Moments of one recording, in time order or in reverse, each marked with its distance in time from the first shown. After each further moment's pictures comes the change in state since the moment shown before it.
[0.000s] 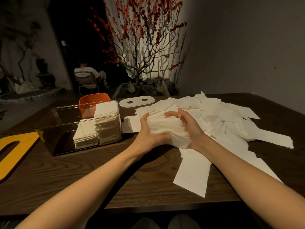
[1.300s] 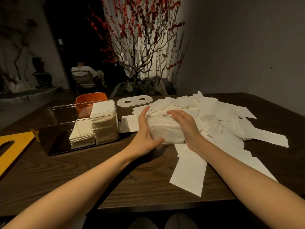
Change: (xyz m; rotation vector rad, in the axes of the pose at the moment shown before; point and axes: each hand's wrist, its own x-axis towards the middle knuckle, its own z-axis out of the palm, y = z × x) left_hand 0.004 -0.013 -0.002 0.140 0.011 0.282; right_hand 0.007 0.007 -0.001 -0.218 0.249 -0.209
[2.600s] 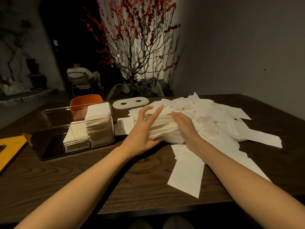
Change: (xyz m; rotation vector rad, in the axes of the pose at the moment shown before) left_hand 0.016 -0.001 -0.007 0.456 -0.020 0.308; right_hand 0.009 0.001 -0.009 -0.125 0.043 0.031
